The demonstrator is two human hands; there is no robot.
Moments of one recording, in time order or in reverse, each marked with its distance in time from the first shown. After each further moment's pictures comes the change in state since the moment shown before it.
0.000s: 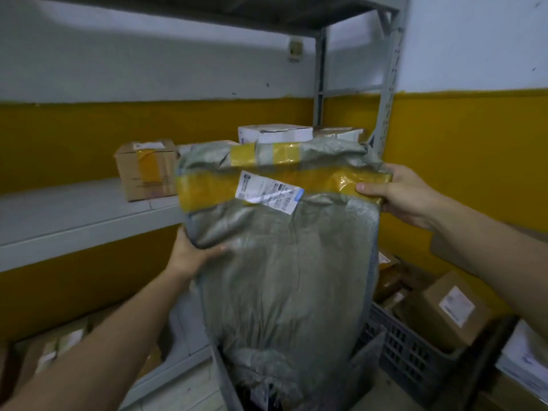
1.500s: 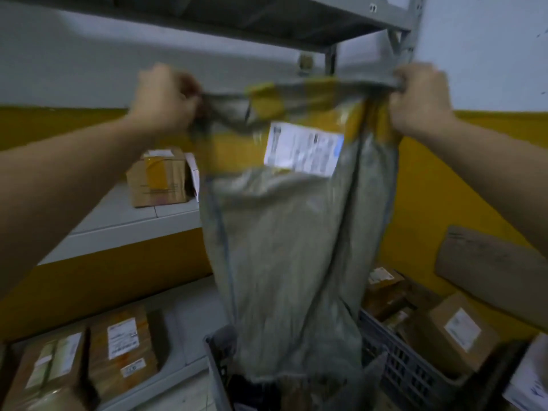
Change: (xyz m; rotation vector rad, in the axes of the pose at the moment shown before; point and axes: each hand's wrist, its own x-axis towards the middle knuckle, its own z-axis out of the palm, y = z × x) left_hand 0.022 0.237 -0.045 0.708 0.320 0.702; right_hand 0.044 -0.135 0.005 -1.010 0.600 -0.543
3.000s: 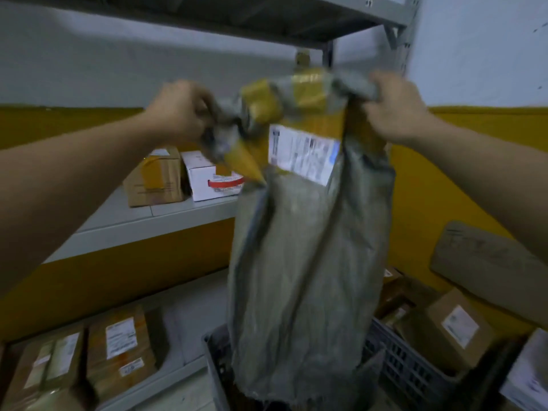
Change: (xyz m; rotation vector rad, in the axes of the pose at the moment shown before) left_hand 0.005 0.010 0.016 0.147 -0.191 0.071; right_hand -0.001 -0.003 0.014 0.001 -0.204 -0.112
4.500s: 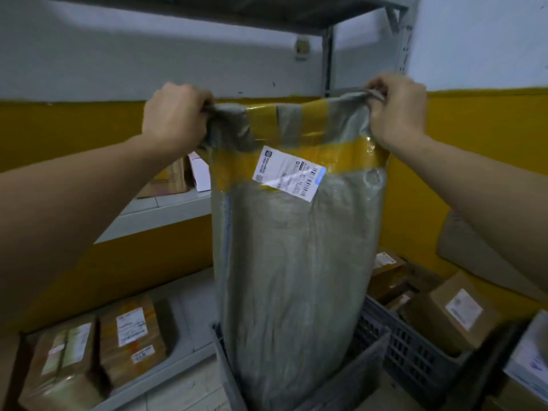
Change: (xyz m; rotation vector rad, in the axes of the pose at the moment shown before) left_hand -0.028 -0.004 0.015 0.298 0.174 0.047; right_hand -0.017 0.013 0.034 0.090 0.347 0.170
